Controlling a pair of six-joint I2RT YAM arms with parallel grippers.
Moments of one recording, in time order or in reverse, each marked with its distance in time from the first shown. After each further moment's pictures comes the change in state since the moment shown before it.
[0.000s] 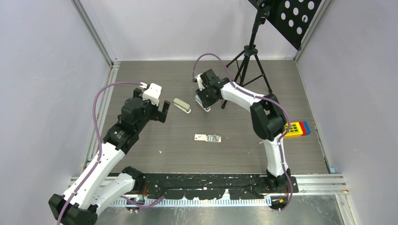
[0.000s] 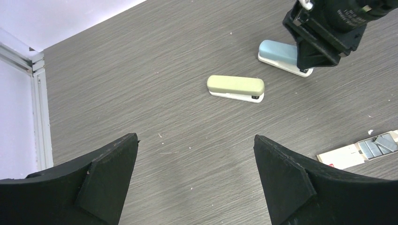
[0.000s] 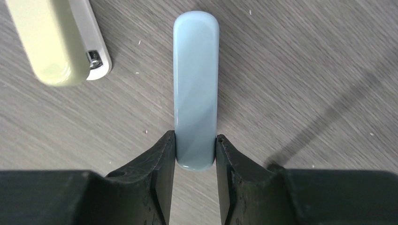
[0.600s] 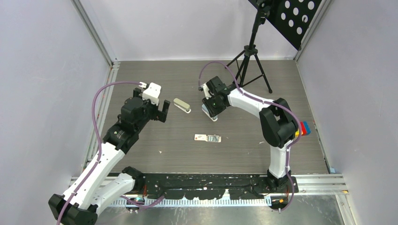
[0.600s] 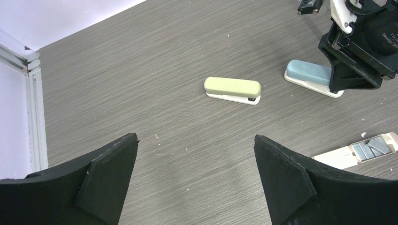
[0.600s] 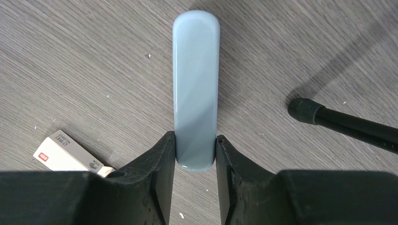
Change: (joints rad) left arm 0.000 0.001 0.006 0.000 0.005 -0.019; right arm 0.000 -0.138 -0.218 -0.024 -0.018 0.003
